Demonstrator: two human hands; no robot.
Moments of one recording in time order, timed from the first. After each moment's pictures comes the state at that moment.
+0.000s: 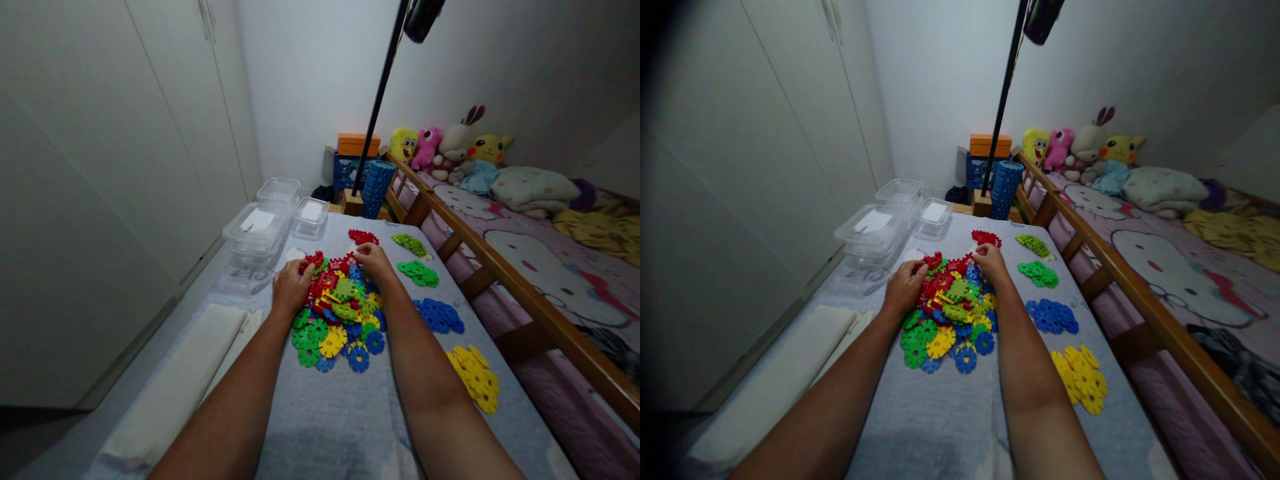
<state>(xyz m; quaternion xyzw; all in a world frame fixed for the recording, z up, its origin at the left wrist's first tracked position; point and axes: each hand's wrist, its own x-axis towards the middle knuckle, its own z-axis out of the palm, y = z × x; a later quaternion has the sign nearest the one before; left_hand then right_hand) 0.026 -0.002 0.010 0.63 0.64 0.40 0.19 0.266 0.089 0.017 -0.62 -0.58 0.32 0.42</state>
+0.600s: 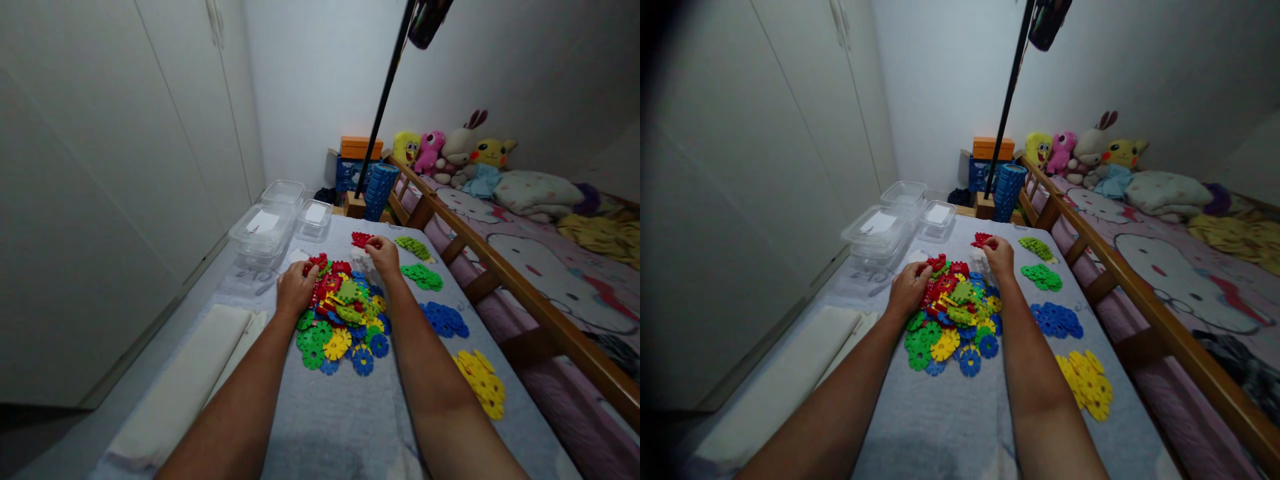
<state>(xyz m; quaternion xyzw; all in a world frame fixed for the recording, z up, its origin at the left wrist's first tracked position) 0.026 -0.004 0.012 0.62 0.64 0.40 0.20 0.270 0.093 0.035 -0.58 -0.61 0.20 0.50</state>
